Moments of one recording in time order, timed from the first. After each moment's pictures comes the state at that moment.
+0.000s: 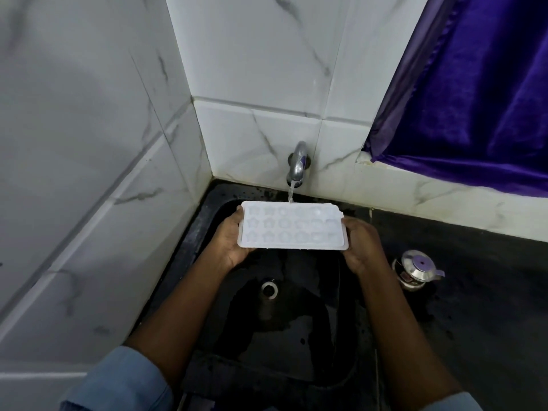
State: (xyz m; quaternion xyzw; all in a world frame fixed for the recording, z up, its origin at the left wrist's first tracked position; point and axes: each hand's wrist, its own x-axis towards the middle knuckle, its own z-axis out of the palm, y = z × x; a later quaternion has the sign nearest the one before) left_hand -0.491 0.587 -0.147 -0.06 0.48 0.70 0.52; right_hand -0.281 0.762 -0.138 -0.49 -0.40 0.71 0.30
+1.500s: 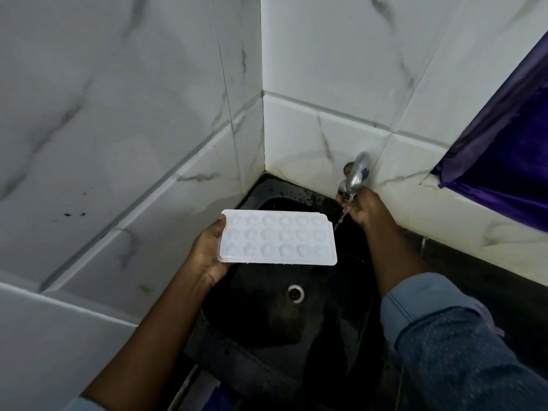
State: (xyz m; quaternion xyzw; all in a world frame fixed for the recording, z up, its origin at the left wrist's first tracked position) left_hand -0.500 0.470 -0.127 -0.16 0.46 0.79 0.38; right_hand -0.433 0.813 -0.117 -0.42 -0.38 0.81 0.17
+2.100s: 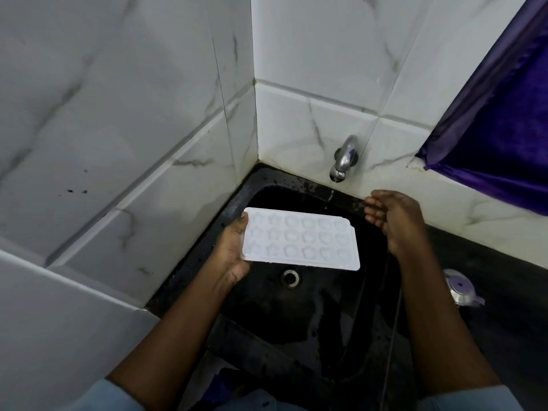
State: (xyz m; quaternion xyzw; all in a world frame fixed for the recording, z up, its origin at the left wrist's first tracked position) left_hand -0.439 0.489 -0.124 -0.10 0.48 0.77 0.42; right_hand -0.297 0.775 -0.085 -0.44 -0.56 0.66 0.25
